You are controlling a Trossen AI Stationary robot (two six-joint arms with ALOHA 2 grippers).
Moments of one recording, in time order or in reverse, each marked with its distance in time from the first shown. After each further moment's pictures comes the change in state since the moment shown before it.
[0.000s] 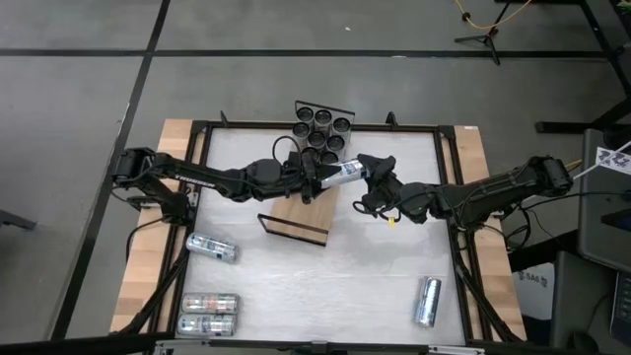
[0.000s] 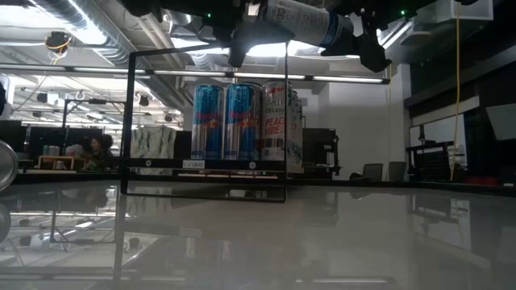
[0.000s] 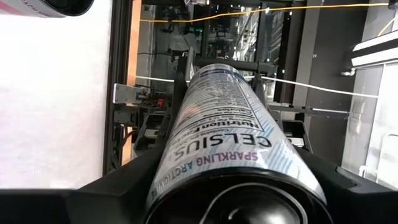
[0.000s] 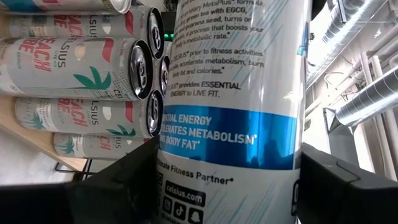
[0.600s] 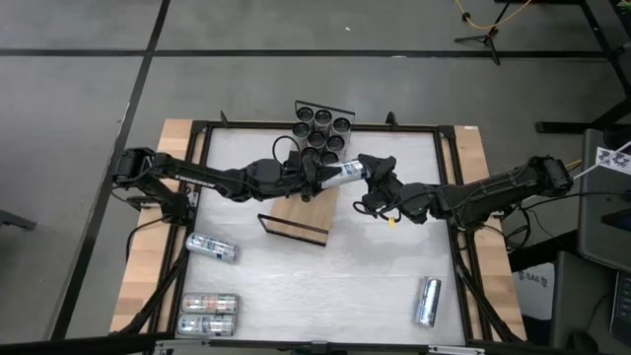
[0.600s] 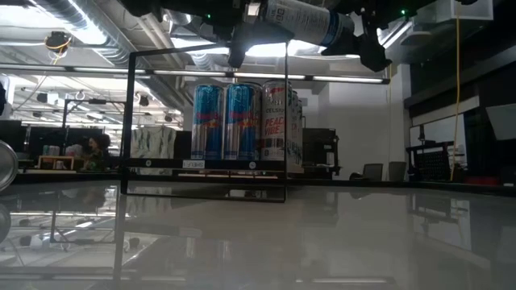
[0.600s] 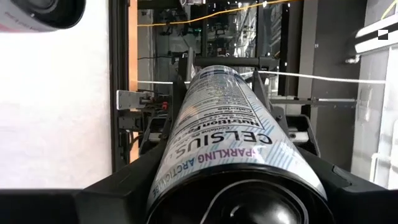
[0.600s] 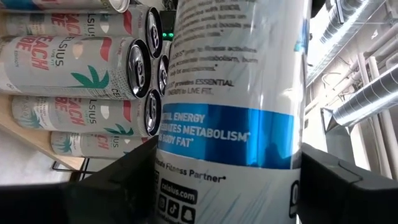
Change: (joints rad) left arm 0.000 0.000 0.000 0.003 0.002 0.091; right arm 0.002 0.000 0.000 0.003 0.000 -0.006
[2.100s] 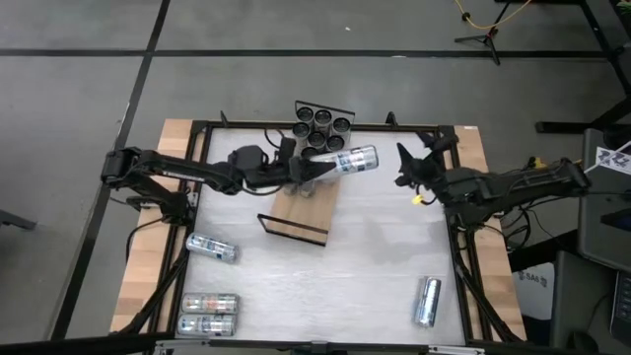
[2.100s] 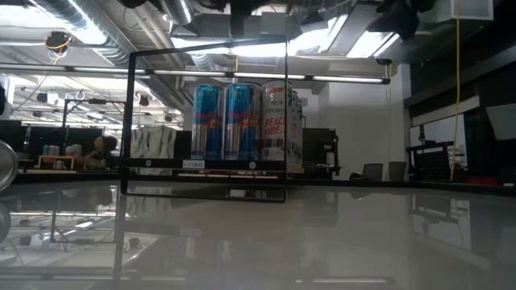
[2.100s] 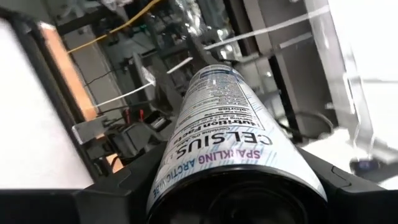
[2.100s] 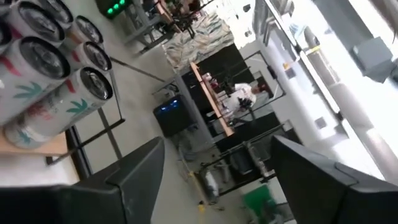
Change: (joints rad) left arm 0.041 -0.091 0.000 0.103 0.158 0.394; right arm -0.002 -0.344 0.000 -0.263 0.294 0.507
